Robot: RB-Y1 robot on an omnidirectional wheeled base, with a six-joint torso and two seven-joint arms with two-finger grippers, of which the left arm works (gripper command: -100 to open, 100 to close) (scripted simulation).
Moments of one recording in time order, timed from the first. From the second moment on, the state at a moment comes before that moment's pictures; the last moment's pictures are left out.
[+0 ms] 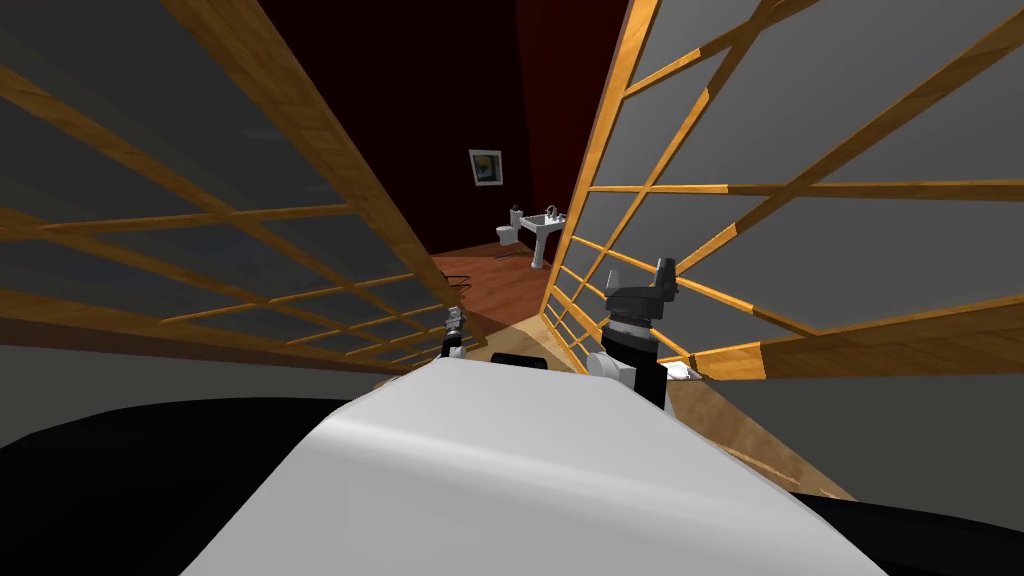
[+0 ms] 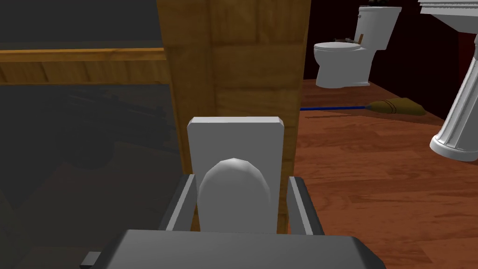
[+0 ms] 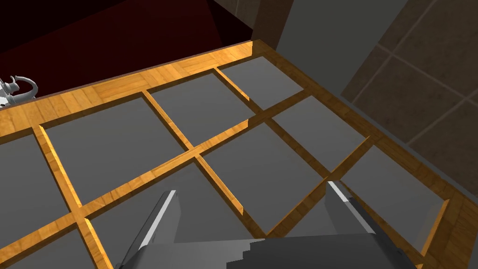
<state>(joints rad) -0.02 0.27 -0.04 -0.63 0.57 -0.89 1.47</state>
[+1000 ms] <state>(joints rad) -0.01 0.30 -0.09 -0.64 0.54 -0.89 1.52</state>
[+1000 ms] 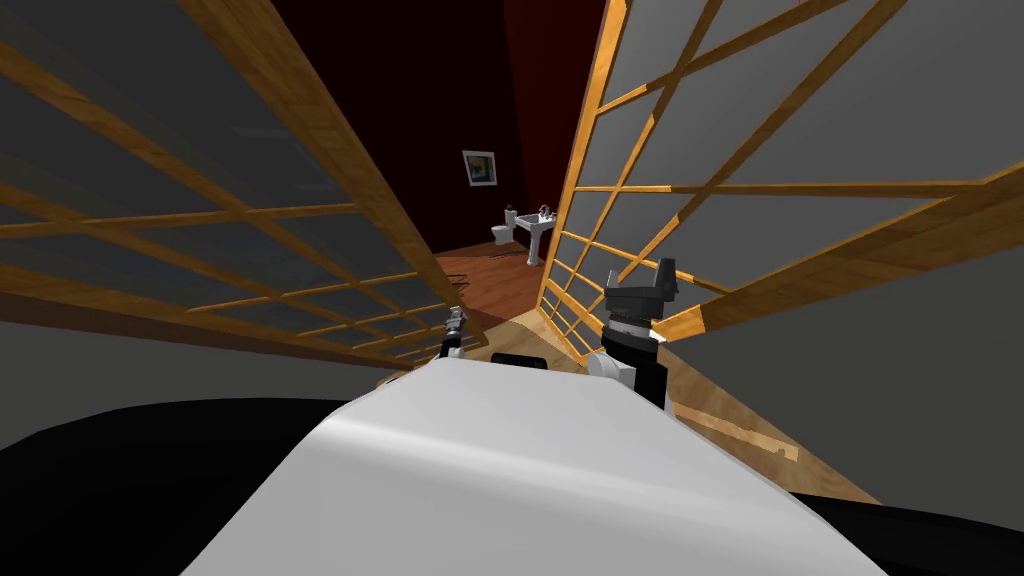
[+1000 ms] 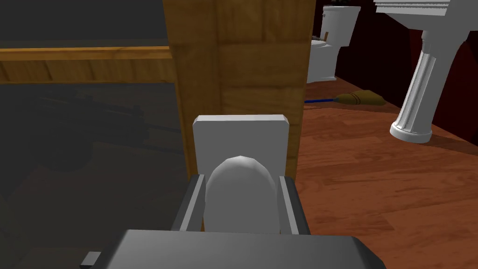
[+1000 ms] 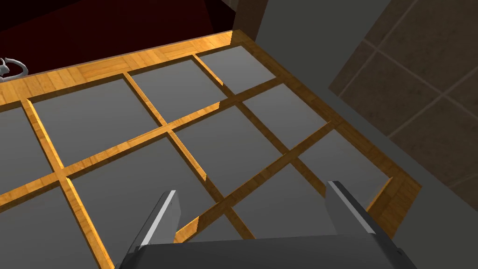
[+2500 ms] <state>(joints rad) 0.07 0.40 -0.26 -0.70 0.44 -0.95 1.70</state>
